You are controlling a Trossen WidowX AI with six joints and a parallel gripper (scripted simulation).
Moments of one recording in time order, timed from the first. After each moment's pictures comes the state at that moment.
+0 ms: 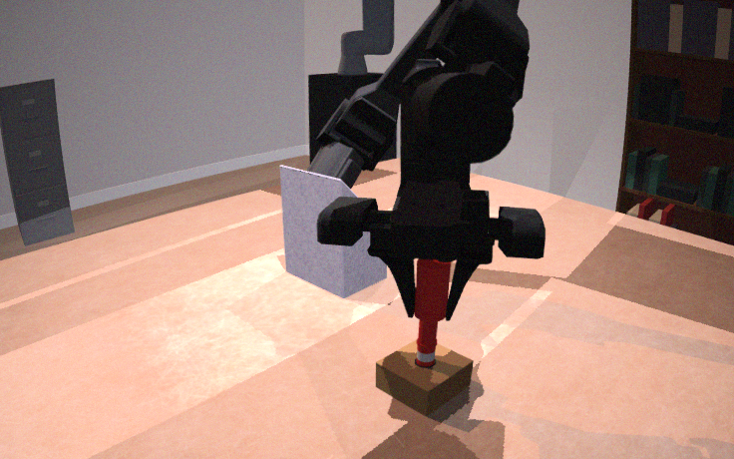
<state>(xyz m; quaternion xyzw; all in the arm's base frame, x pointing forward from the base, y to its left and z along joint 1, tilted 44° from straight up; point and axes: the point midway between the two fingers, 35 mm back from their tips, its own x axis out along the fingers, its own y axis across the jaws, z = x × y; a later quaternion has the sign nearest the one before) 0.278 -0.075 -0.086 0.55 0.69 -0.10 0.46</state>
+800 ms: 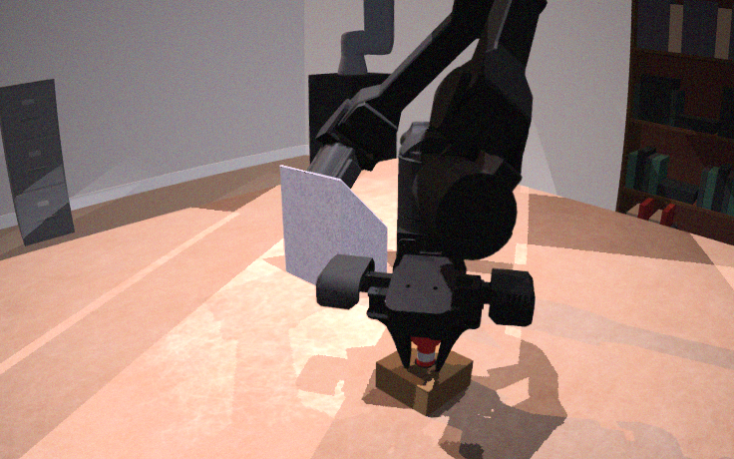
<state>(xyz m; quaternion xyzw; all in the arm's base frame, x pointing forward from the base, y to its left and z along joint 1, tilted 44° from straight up) 0.280 -0.041 -0.126 0.54 0.70 -0.09 0.45</state>
